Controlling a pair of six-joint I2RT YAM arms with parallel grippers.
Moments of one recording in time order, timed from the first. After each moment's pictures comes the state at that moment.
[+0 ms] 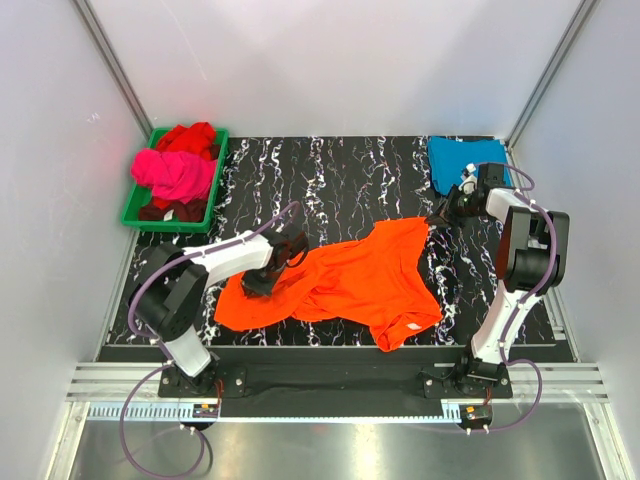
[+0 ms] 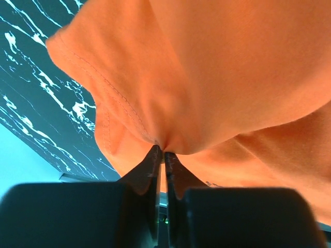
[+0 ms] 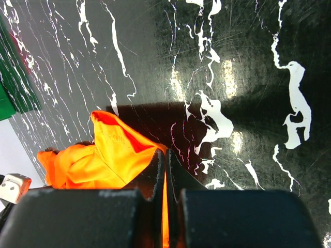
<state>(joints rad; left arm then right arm) -0.67 1.68 1.02 -0.97 -0.37 -0.24 -0.17 1.98 1.31 -0.42 -0.60 0.34</state>
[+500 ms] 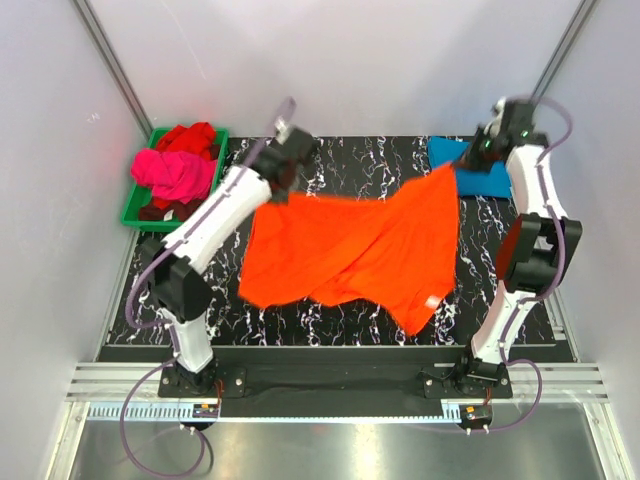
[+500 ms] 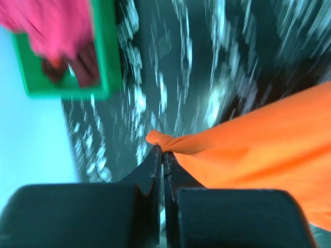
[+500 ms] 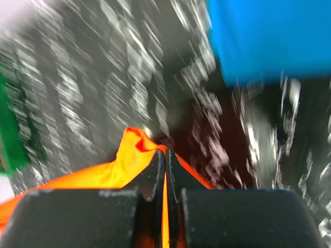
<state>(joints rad) -0.63 1.84 1.86 -1.25 -0.62 -0.26 -0.17 1.98 1.80 -0.73 -0.39 0.35</state>
